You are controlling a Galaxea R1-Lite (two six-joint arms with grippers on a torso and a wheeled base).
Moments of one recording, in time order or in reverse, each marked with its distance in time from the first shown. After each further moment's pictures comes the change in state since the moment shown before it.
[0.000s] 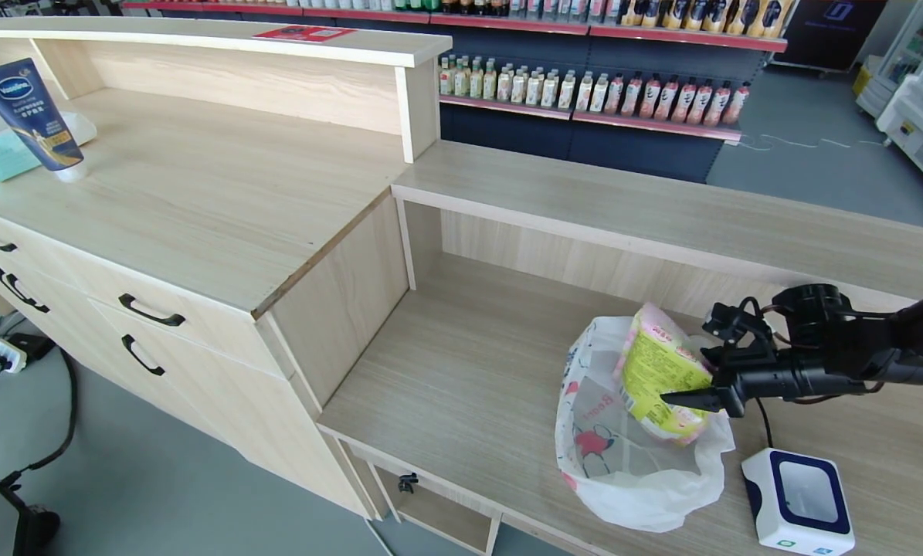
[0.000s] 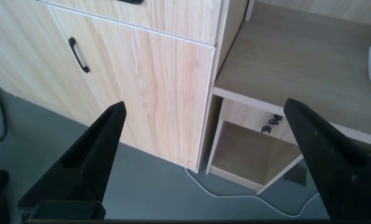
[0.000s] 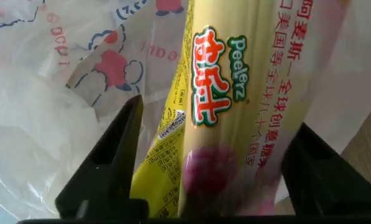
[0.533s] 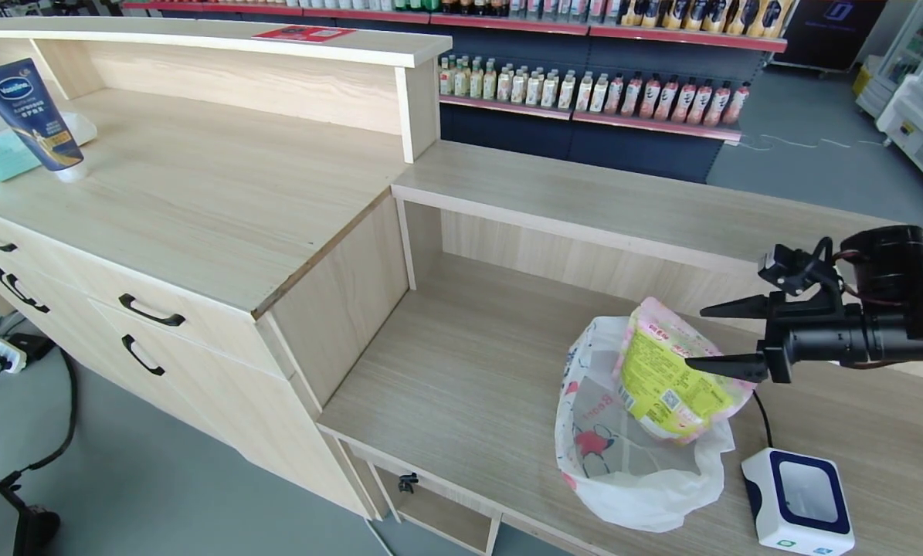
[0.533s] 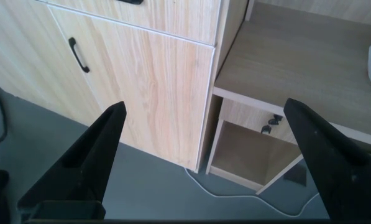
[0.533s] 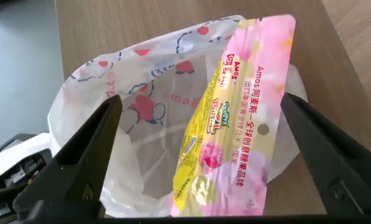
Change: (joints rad) left arm 0.000 0.000 0.000 0.000 0.000 0.000; right arm -0.012 -0.304 0.033 0.110 0.077 0.043
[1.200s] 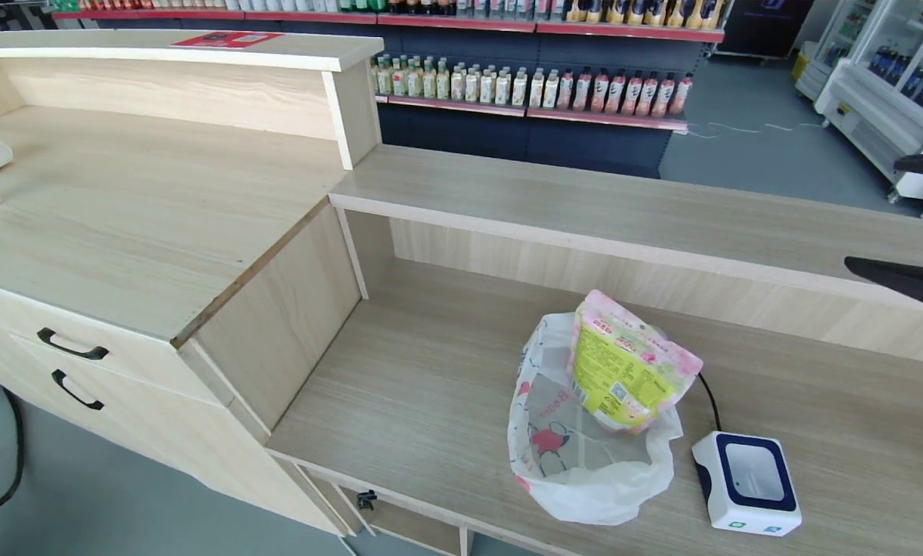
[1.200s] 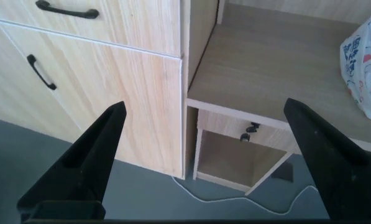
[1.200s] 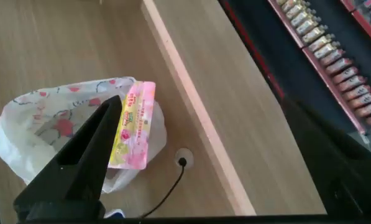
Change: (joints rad) left arm 0.001 0.000 0.000 0.000 0.000 0.000; right arm -0.134 -0.591 0.071 -0.087 0.023 0.023
